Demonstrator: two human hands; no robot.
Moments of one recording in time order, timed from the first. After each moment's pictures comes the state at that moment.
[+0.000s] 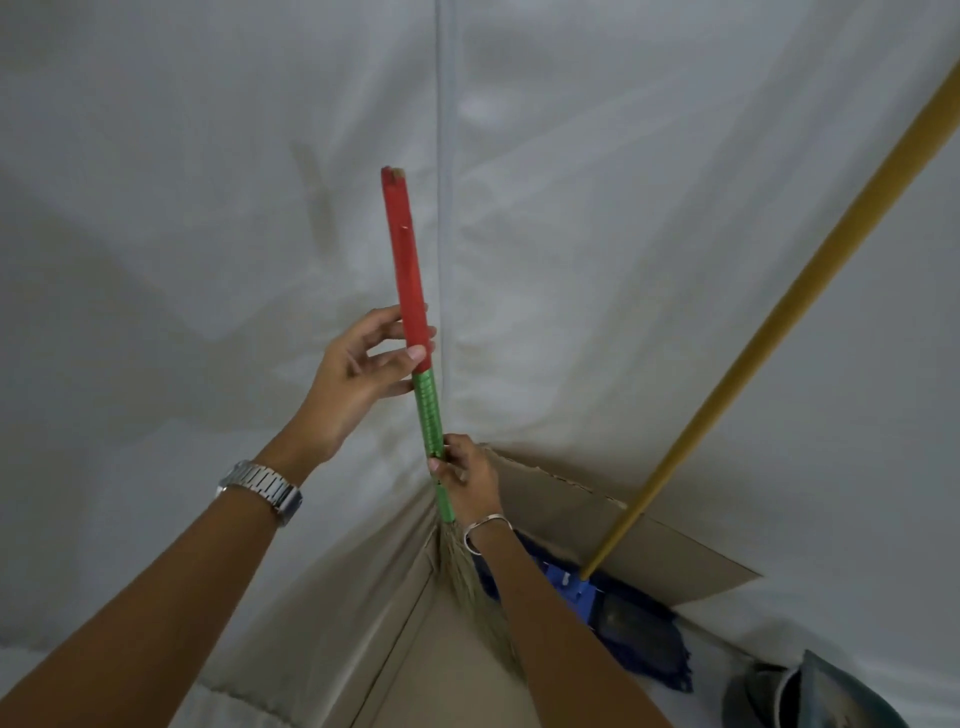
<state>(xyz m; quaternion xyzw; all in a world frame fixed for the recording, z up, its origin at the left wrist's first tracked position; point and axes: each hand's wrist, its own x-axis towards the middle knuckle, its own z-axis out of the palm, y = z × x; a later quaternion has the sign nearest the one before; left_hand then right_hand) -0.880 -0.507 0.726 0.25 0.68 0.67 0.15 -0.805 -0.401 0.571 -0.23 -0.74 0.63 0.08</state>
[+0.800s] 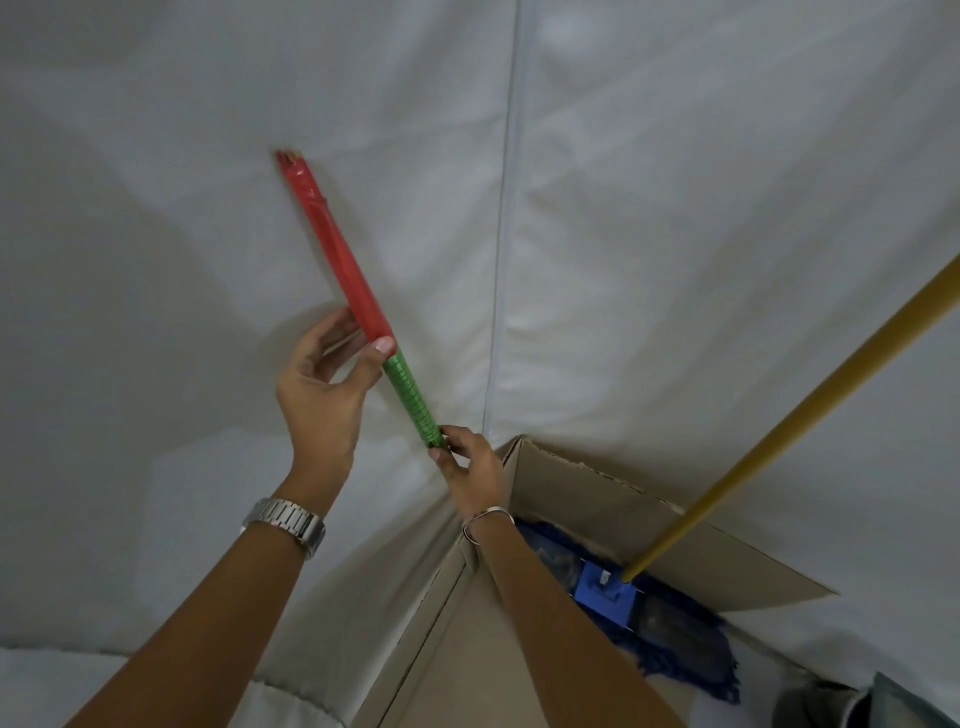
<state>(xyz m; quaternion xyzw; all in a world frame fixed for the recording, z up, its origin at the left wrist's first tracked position) -0.904 -0.539 0.673 0.05 0.67 0.73 -0.05 -0.851 -0.435 0.539 -0.22 -0.77 0.60 0.08</state>
